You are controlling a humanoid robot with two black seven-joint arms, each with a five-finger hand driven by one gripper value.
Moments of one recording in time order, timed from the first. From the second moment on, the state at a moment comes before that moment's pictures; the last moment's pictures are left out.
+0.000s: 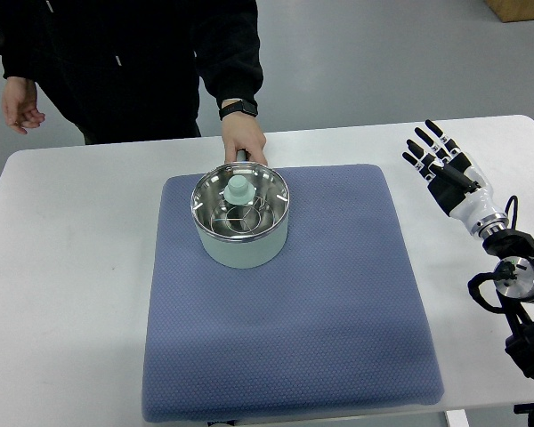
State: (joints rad) left arm -0.01 0.00 -0.04 -0.17 0.00 -0.02 0.04; right arm 0.31 -0.06 1.53 0.96 -0.70 0.34 0.10
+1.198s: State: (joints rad) left arm -0.01 0.00 -0.04 -0.16 0.00 -0.02 0.04; right arm 0.30 -0.06 1.53 0.96 -0.70 0.34 0.10
